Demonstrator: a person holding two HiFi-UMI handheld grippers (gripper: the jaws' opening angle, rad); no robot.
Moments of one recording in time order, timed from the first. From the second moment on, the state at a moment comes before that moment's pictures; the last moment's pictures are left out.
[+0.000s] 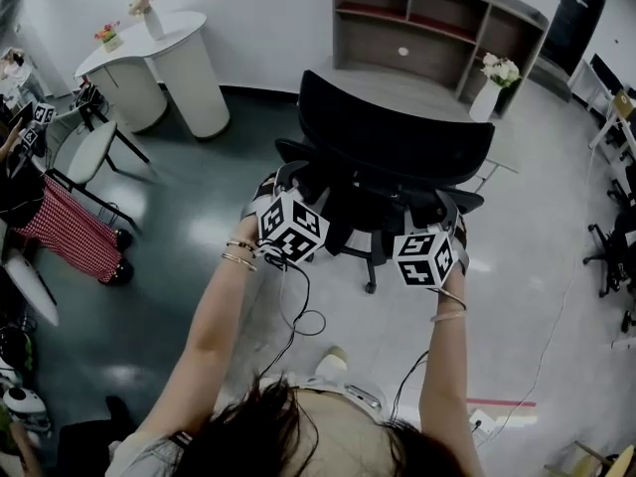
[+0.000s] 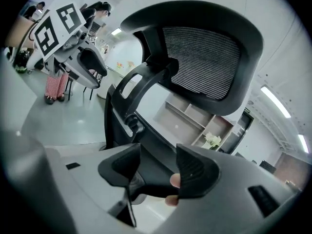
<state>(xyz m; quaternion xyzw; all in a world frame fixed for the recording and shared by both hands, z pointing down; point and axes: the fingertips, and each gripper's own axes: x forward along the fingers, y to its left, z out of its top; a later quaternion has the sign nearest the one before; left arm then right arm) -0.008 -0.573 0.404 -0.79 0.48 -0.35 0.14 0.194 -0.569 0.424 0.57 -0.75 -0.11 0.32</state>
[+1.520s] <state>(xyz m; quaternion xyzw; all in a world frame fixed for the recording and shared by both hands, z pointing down) -0.057 -0.354 0.391 -0.80 0.55 -0.22 0.11 0.145 -0.329 0.409 0.63 -0.75 -0.02 0.21</state>
